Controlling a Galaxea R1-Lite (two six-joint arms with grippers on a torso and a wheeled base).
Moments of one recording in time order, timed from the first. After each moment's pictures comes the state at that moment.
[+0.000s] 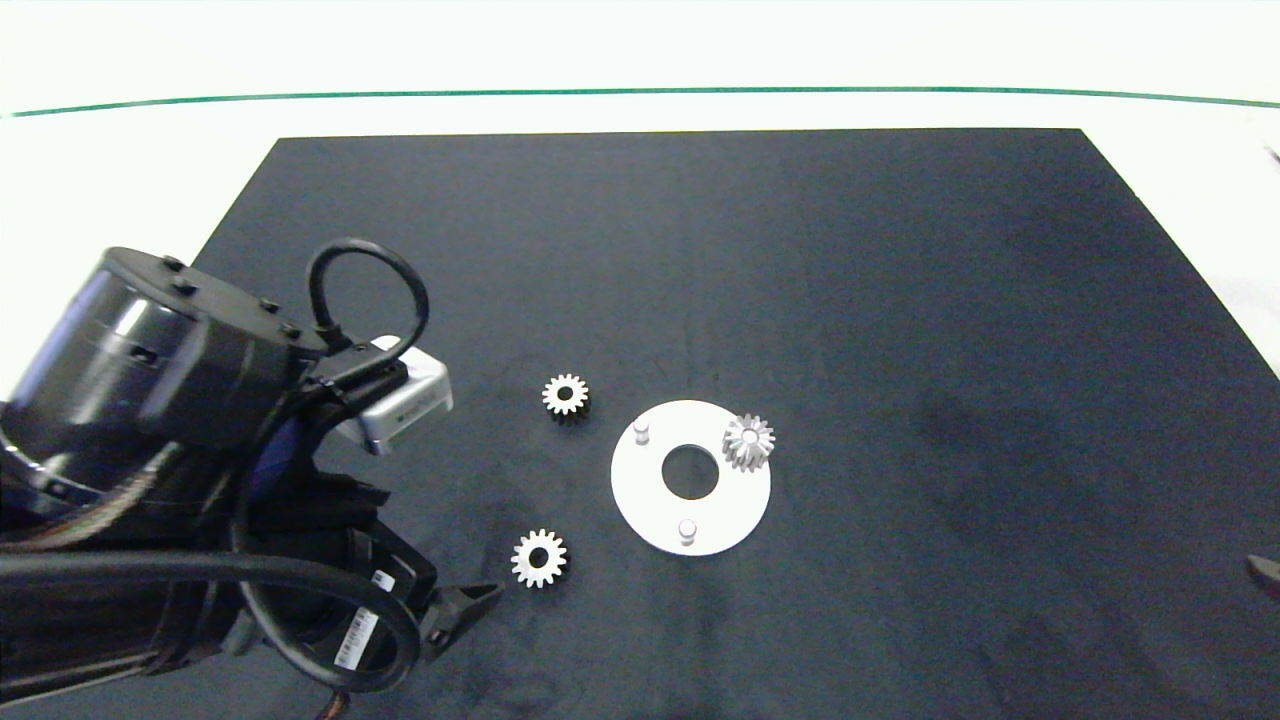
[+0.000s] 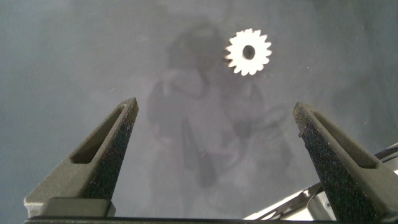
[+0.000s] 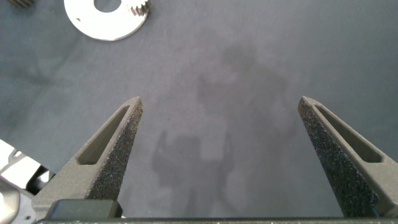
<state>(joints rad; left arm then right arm) -0.77 1.36 -1.02 0.46 0.30 -0.02 0.54 0.83 -0.90 0.39 -0.17 -0.30</state>
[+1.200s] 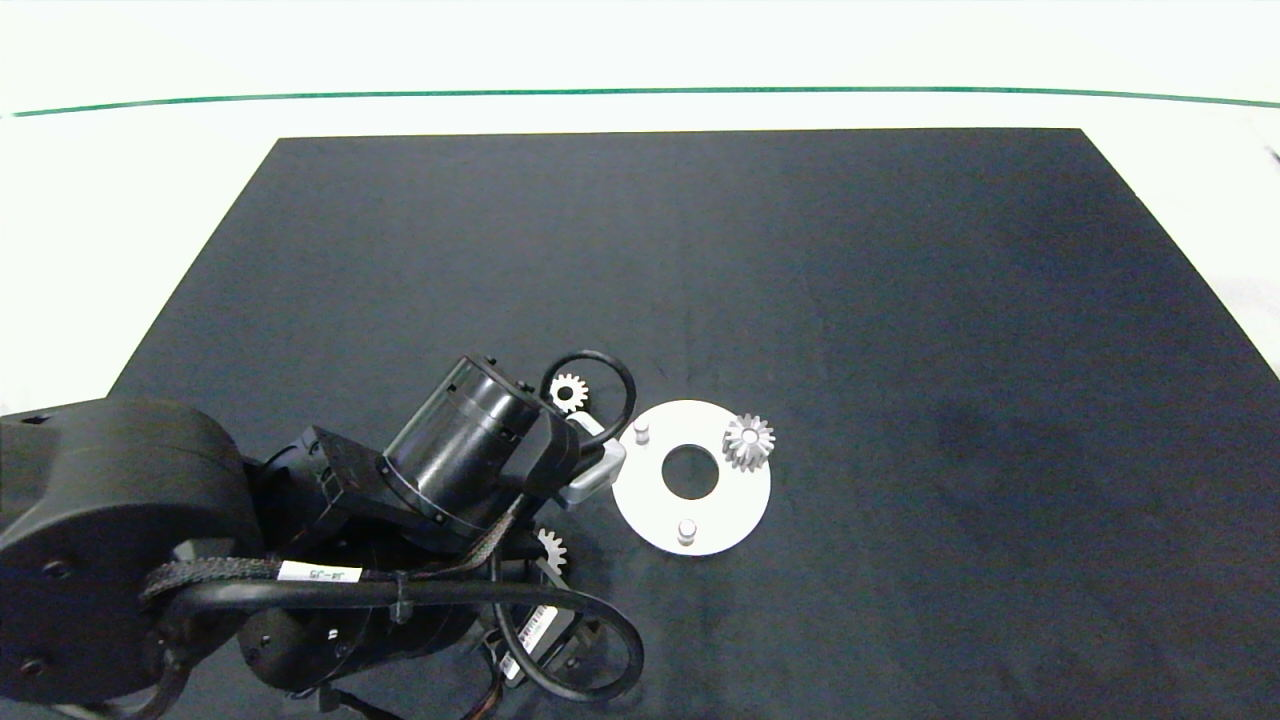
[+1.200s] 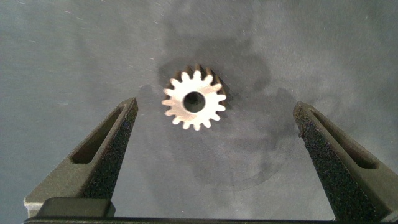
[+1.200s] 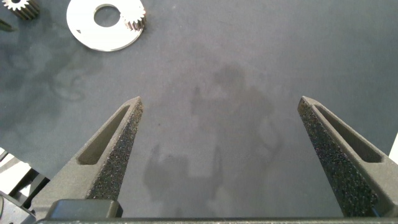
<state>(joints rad) -0.84 1.62 -1.04 0.32 0.30 0.10 0.54 0.75 -0.90 0.39 -0.17 -0.35</state>
